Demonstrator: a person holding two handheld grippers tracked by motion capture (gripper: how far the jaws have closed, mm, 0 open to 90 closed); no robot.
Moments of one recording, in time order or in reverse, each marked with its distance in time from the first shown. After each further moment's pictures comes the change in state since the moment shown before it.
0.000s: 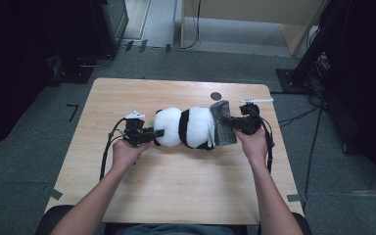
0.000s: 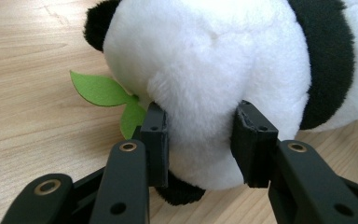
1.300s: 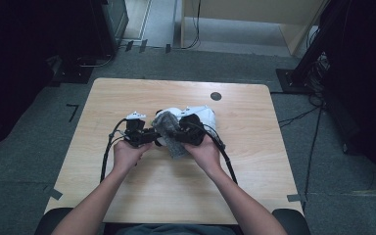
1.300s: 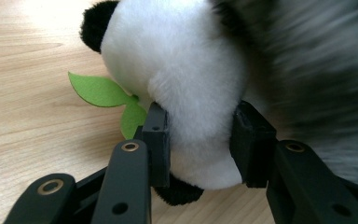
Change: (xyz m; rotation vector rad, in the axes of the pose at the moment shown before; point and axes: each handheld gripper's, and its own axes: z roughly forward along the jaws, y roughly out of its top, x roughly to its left) left arm -0.009 0.000 -0.002 -0.012 0.005 -0.025; right arm 0.141 -0.014 0.083 0.077 0.174 -0.356
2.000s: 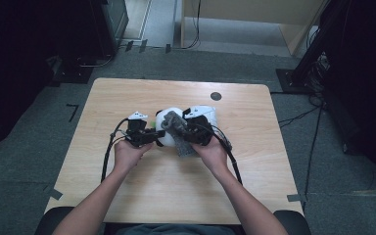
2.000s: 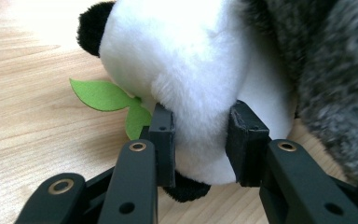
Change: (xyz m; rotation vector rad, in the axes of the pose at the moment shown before) left arm -0.001 0.001 0.003 0.021 0.014 0.045; right arm -0.018 -0.013 -0.012 -0.006 -0.079 -0.011
